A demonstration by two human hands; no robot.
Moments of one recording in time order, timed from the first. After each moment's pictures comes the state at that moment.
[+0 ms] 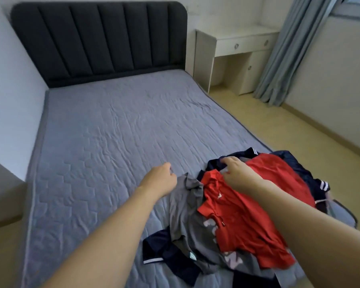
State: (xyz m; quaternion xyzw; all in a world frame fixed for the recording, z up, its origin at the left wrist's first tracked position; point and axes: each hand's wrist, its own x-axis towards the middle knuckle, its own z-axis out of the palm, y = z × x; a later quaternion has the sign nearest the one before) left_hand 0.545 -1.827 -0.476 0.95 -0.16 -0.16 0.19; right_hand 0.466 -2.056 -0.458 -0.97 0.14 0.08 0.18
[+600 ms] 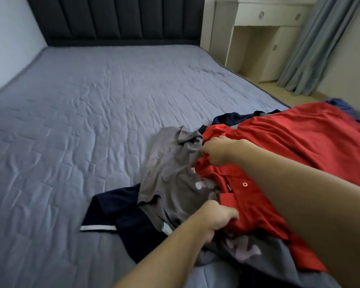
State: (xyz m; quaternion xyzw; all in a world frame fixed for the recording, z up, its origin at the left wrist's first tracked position) left_hand 0.403 -2.002 -0.869 0.70 0.03 -0.41 0.58; right_hand 0.534 -2.114 -0.805 -0.97 -0.14 0.15 -0.14
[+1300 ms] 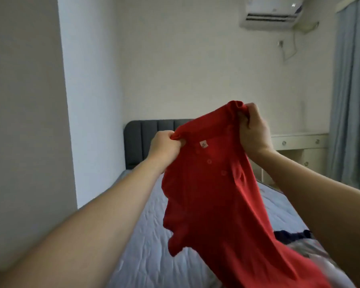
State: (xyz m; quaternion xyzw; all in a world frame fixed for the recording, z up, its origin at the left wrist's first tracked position) left_hand 0.469 -1.767 -0.469 0.80 -0.13 0.27 0.52; right_hand 0.469 -1.993 -0.458 -0.74 -0.13 -0.53 0.39
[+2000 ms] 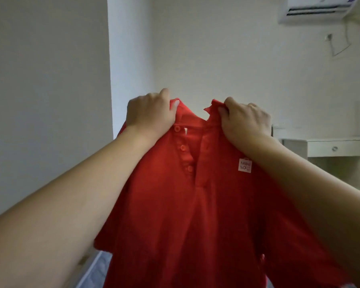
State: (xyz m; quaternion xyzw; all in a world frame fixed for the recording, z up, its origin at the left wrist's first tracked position) left_hand 0.450 -1.619 -0.412 0.75 -0.07 0.65 -0.05; right_hand 0.475 -1.832 -0.434 -0.80 -0.11 -0.58 0.11
